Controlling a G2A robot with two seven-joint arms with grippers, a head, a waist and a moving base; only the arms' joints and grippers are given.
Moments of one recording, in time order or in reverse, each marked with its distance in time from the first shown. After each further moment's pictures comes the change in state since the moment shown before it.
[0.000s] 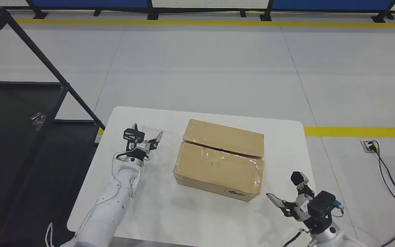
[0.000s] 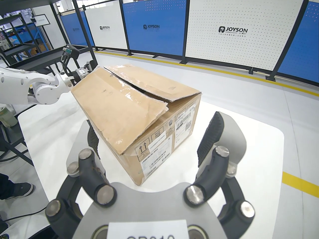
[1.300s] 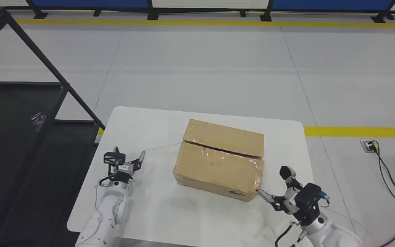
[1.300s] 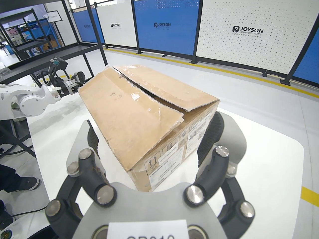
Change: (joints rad) left arm 0.395 0.112 -0.236 -0.470 0.013 0.015 -0.205; right arm 0.095 0.007 -0.075 0.041 -0.001 -0.016 0.044
